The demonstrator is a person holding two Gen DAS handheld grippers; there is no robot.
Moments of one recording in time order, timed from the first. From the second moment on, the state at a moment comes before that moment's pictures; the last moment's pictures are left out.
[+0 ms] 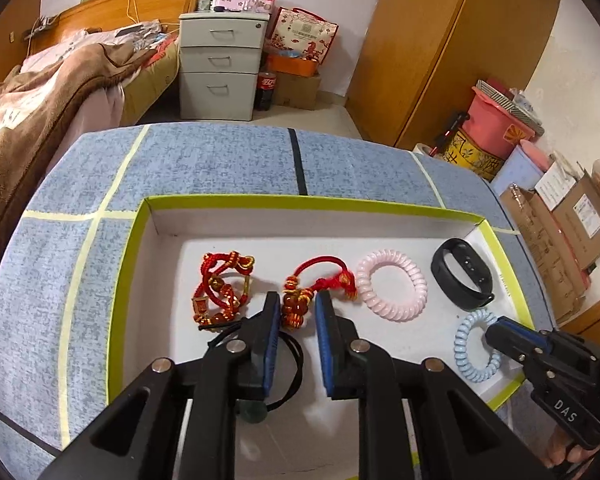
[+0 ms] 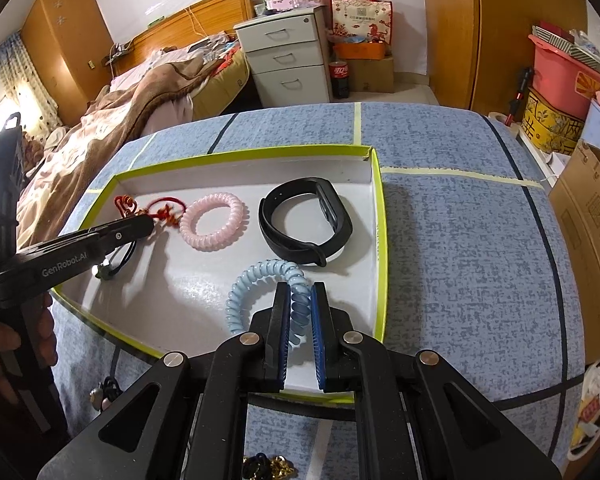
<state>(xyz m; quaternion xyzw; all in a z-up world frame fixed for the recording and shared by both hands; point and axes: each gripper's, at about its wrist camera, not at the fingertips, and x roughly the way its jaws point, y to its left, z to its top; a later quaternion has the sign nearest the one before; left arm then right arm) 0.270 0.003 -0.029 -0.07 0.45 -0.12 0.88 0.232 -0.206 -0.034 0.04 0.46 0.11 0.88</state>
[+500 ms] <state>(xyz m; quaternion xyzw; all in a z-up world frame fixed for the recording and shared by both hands) 0.252 0.012 -0.019 -0.08 0.44 -0.13 0.89 0.225 -0.211 -0.029 0.05 0.45 0.11 0.88</state>
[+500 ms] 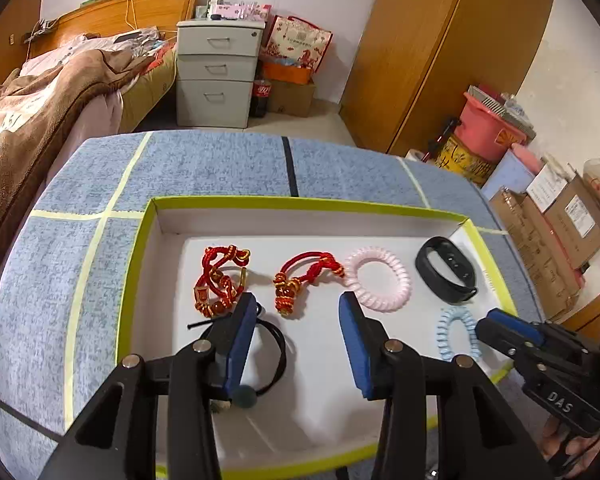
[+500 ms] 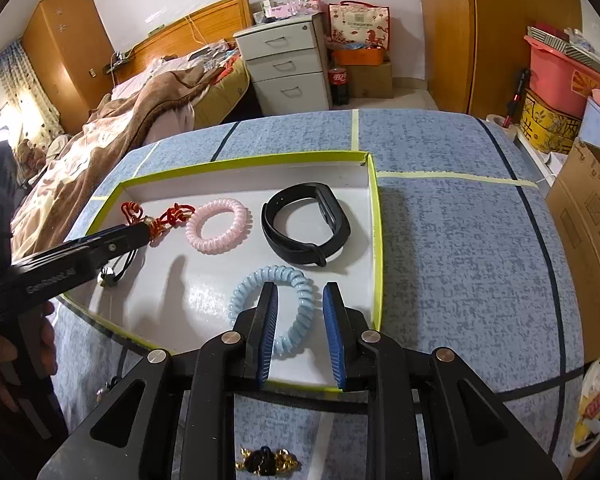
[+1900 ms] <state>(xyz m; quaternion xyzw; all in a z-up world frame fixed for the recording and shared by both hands) 0.085 0.063 -0.011 -0.09 0.39 -0.12 0.91 0.138 -0.196 -0.041 0.00 0.44 0.12 0.89</state>
